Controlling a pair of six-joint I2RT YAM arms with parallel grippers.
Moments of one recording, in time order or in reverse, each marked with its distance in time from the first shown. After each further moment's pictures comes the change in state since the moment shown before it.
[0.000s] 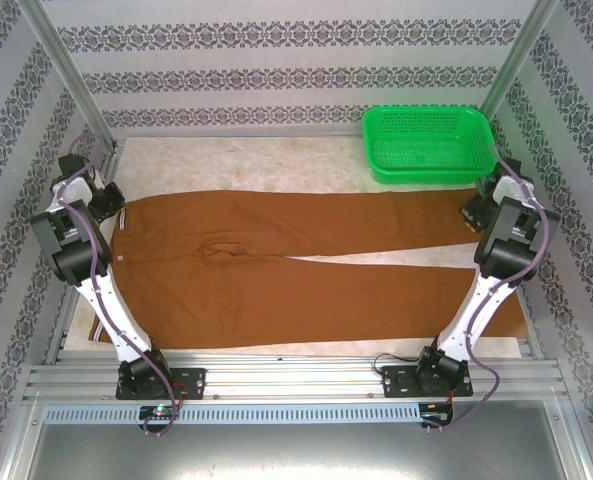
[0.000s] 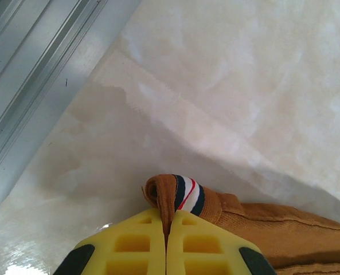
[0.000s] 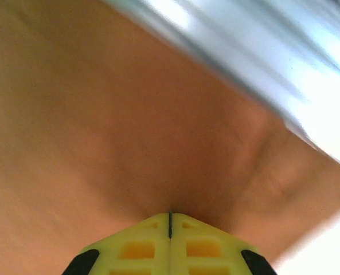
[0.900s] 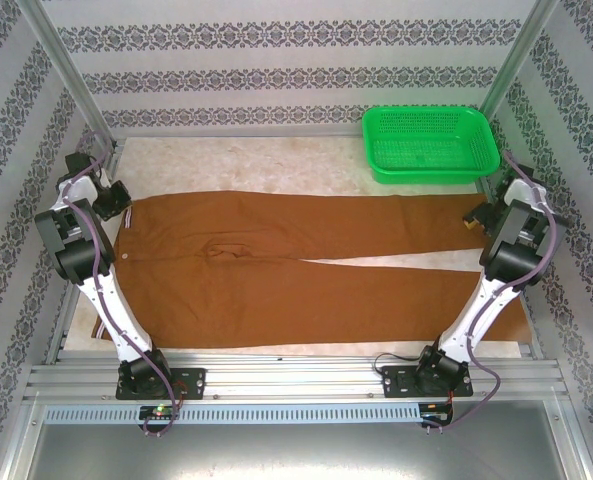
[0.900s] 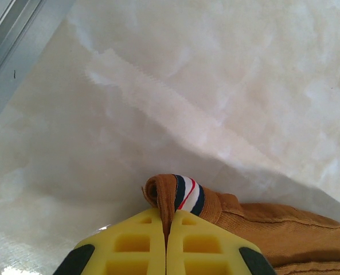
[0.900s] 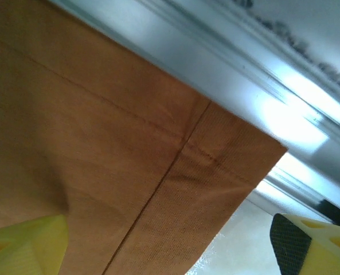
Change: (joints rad) left arm -0.031 0.002 -0.003 0.004 0.017 -0.004; right arm -0.060 0.027 0.057 -0.106 0.064 -0.011
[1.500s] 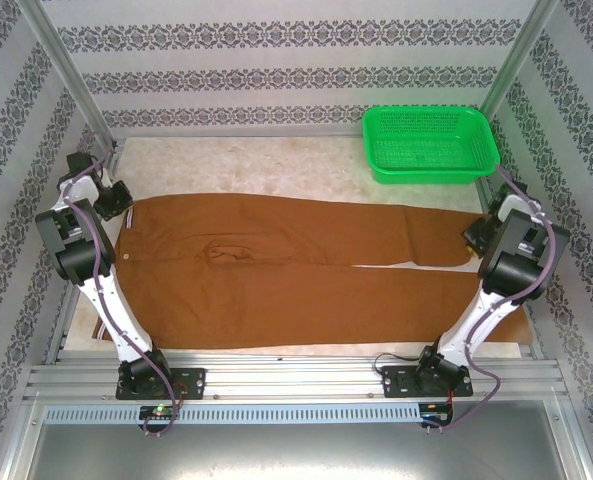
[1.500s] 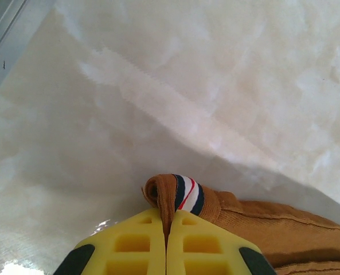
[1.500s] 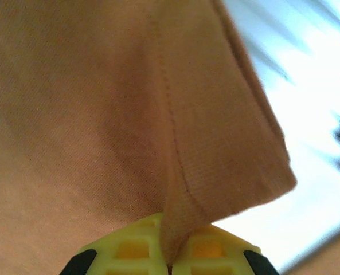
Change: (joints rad) left arm -0.007 -0.021 -0.015 -0.005 -0.004 0.000; right arm 0.011 -0.210 -0.333 0.119 -0.053 -0.026
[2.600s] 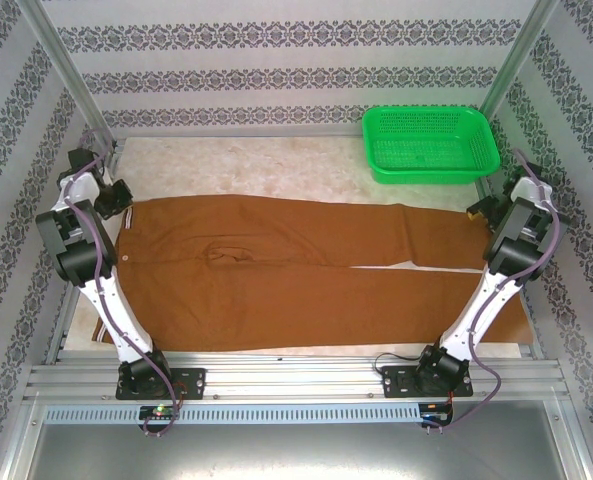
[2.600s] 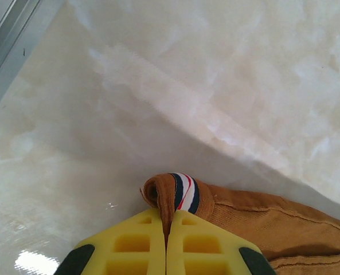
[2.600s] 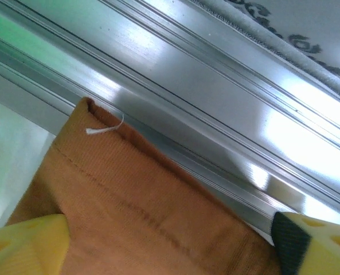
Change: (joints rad) left arm -0.024 -0.028 0.013 -0.061 -0.057 0.001; right arm -0.053 0.341 0.504 -0.122 -0.073 0.051
